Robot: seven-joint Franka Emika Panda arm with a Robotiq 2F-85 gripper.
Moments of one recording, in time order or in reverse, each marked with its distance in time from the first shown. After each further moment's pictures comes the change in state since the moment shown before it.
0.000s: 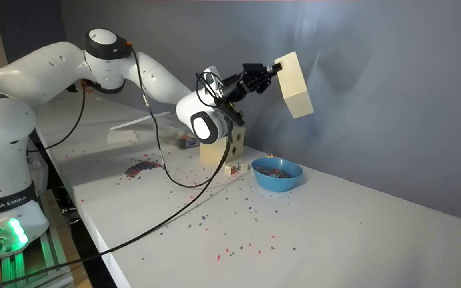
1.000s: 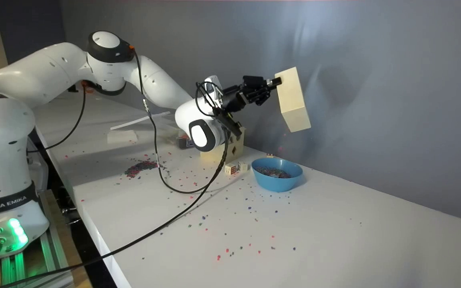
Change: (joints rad) arm -0.019 0.014 0.044 -0.021 0.004 0.001 -0.016
